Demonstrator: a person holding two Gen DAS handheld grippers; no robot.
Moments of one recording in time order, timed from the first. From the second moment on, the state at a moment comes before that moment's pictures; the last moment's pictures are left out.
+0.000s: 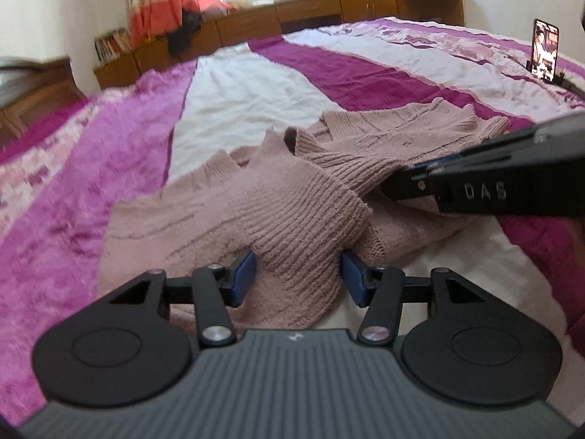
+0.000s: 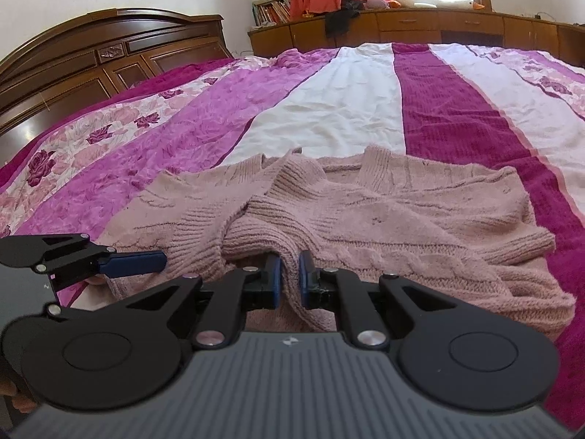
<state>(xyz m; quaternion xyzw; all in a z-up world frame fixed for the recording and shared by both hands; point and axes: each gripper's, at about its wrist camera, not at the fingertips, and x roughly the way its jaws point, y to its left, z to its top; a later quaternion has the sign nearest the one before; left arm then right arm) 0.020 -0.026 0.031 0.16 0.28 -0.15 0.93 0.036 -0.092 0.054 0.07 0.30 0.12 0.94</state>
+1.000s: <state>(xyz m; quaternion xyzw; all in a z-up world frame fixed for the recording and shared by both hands) 0.184 0.076 0.047 0.18 0.29 -0.05 0.94 0.148 -0.194 0.074 -0.08 0.27 -0.05 0.96</state>
